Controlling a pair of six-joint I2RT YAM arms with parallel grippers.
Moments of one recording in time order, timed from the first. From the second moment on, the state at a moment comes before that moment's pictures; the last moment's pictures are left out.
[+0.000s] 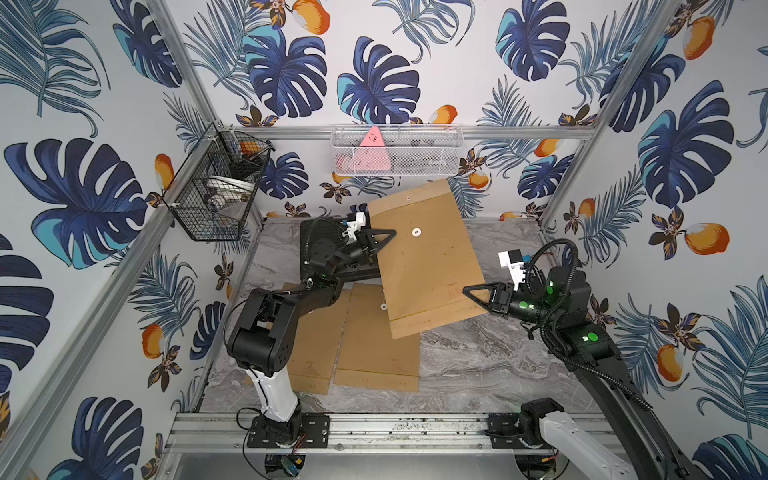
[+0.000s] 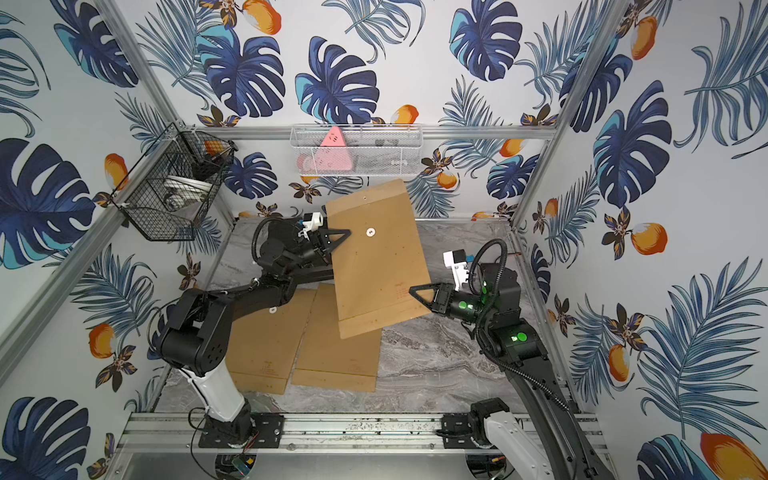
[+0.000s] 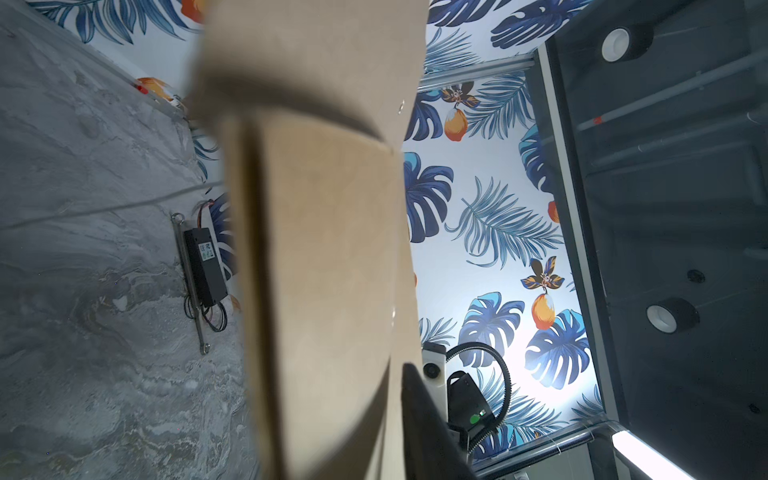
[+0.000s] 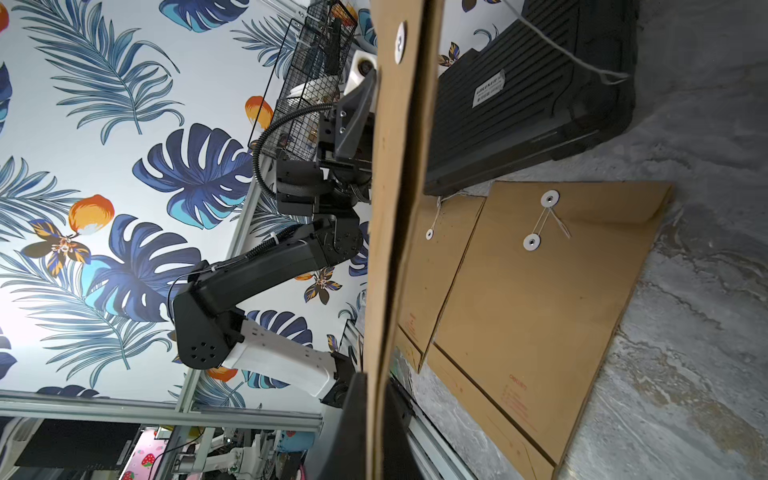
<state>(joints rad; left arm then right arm) -0.22 1.78 1.02 1.14 0.83 -1.64 0.23 0.81 0.82 -0.30 -0.82 0.86</state>
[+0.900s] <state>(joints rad) -0.38 1.51 1.50 -0.39 0.88 -0.16 0.03 1.22 1.53 -0.74 -0.44 0.73</state>
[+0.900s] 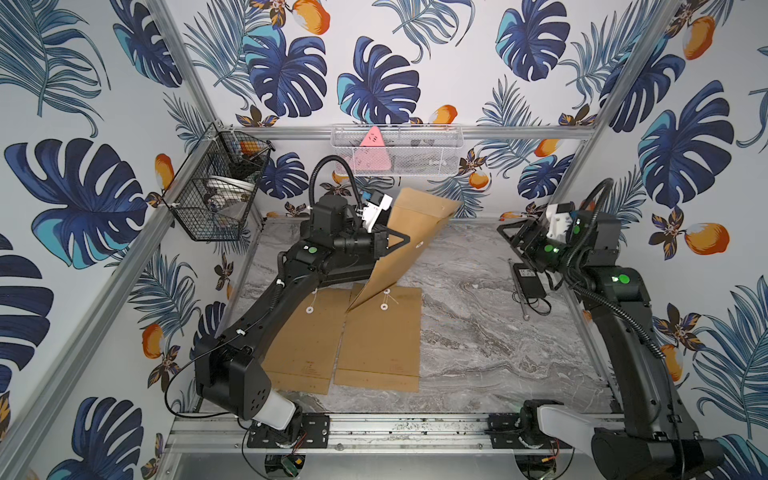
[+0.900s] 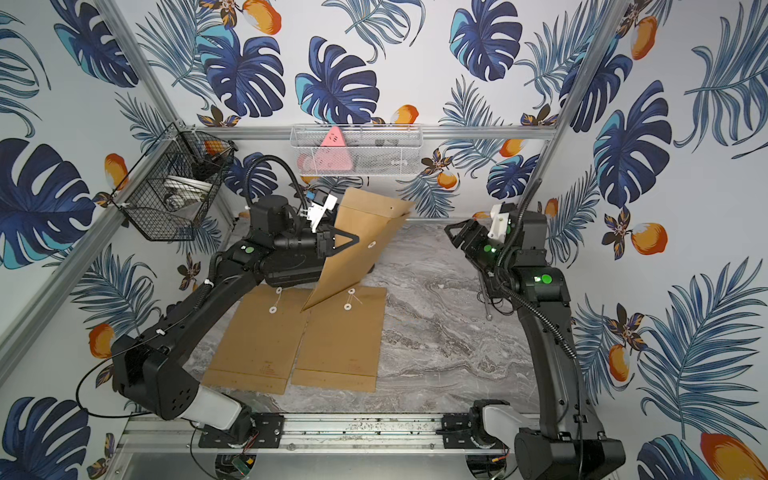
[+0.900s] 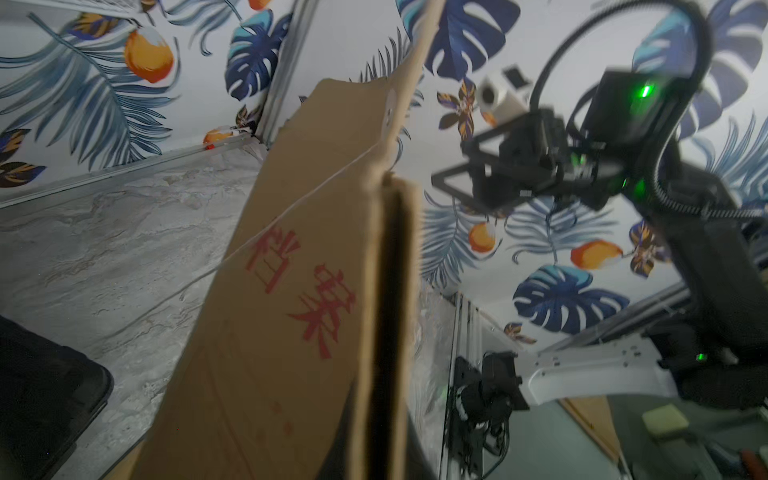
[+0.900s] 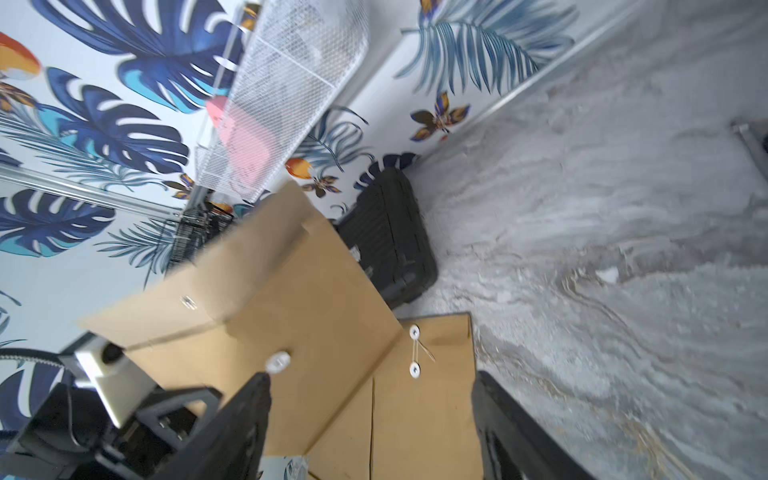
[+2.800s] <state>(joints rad) -0.43 1.43 1.78 -0.72 0.63 0.28 0.22 0.95 0.71 -0.18 -0.36 0.65</state>
